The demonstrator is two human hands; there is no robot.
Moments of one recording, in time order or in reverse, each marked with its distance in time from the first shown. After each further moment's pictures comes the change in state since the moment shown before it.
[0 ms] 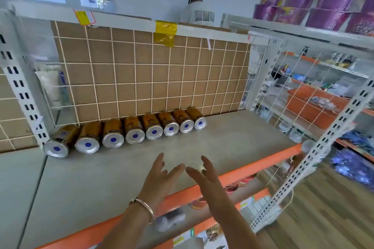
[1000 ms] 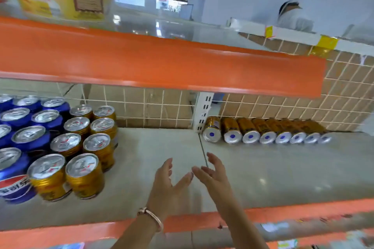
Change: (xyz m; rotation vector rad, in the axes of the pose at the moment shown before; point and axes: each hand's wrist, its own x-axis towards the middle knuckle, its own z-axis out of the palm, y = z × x) left_hand -0.088 -0.087 -0.376 0.086 0.298 0.066; right_hand -0.066 0.012 0.378 -0.128 -0.246 -0.105
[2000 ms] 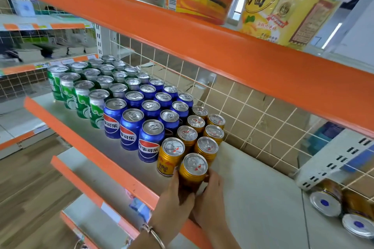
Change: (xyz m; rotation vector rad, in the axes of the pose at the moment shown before) left_hand -0.054 -0.044 -0.139 0.176 0.530 -0.086; right_hand -0.012 -0.009 0.204 -0.507 -0.355 -0.328
